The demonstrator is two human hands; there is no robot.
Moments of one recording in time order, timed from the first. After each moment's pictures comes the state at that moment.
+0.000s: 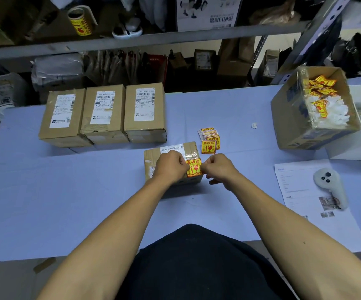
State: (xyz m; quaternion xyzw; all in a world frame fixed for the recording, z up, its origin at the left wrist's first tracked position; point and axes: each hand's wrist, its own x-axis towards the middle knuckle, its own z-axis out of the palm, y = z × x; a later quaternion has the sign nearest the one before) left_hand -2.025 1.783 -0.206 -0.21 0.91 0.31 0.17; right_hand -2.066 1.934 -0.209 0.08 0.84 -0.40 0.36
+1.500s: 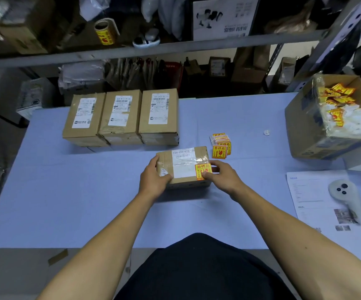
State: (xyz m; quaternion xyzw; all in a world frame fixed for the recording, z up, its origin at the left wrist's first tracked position) left_hand -1.965 1.738 -0.210 -0.38 0.80 0.46 0.08; right_hand -2.050 1.936 -0.218 0.01 0.81 -0.46 0.37
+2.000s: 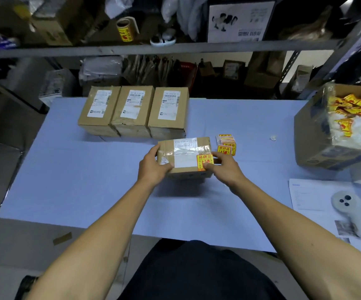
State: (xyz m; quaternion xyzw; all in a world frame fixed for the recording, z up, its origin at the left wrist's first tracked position) left_hand -1.959 1.743 -0.179 -0.40 0.78 0.48 0.01; right_hand -2.056 1.935 -0.197 -0.05 0.81 -0.49 0.34
